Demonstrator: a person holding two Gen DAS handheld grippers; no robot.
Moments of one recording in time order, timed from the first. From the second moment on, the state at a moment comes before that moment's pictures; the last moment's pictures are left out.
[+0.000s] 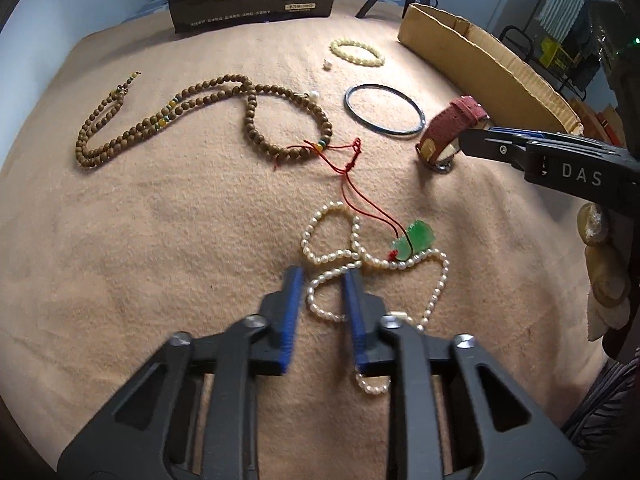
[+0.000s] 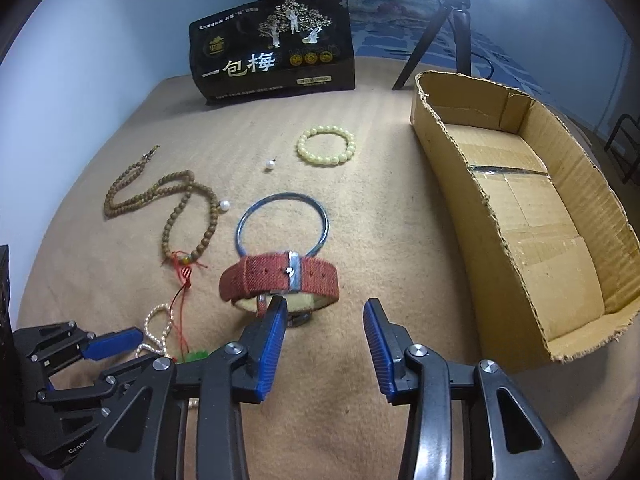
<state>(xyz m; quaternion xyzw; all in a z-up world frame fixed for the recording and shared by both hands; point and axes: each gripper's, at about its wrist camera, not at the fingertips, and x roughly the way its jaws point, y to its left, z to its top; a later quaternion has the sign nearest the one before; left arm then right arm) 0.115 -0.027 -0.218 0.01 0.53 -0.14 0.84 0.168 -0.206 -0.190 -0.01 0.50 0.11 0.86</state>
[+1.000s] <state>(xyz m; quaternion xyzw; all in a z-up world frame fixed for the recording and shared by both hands) 0.114 0.028 -0.132 -0.11 0.43 -0.15 0.88 0.160 -0.212 -0.141 0.01 0.44 0.10 0.89</state>
